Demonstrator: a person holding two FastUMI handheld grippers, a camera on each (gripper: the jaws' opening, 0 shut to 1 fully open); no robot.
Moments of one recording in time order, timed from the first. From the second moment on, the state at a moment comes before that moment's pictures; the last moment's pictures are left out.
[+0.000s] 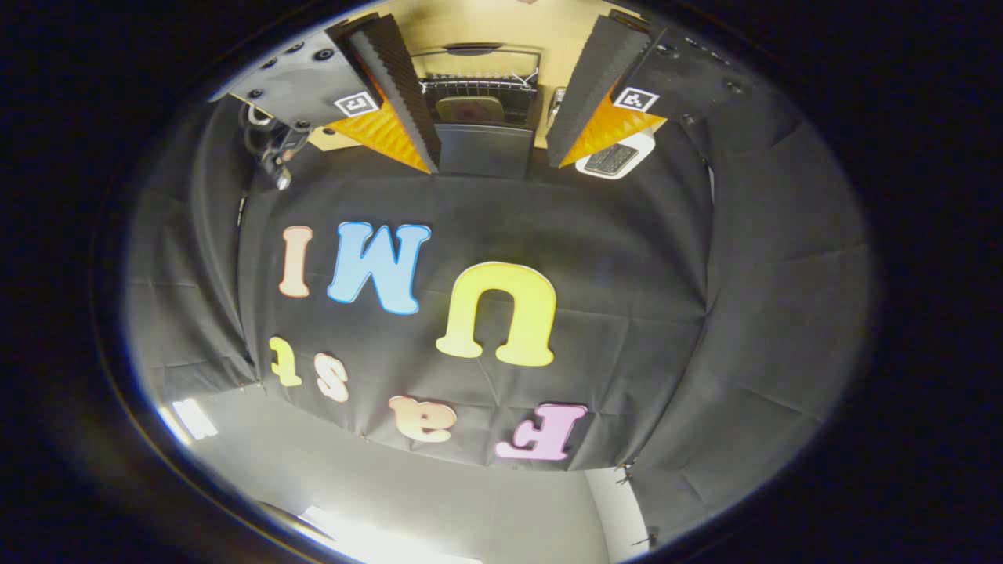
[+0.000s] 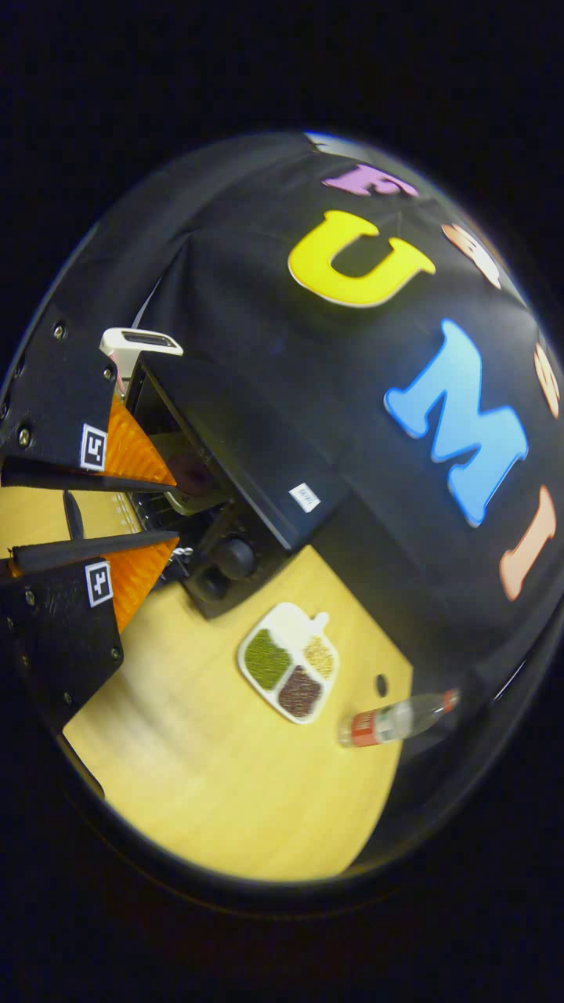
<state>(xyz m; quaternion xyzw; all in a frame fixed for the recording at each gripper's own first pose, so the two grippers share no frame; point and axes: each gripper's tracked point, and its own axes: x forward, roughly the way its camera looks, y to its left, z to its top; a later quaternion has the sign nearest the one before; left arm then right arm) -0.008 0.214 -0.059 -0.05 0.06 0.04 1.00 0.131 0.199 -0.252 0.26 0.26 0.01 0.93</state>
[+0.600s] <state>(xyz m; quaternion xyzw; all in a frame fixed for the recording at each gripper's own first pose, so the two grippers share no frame) 0.017 0.107 -0.045 -0.03 0.04 0.00 1.00 0.061 0.109 -0.072 0.06 0.05 0.08 0.99</state>
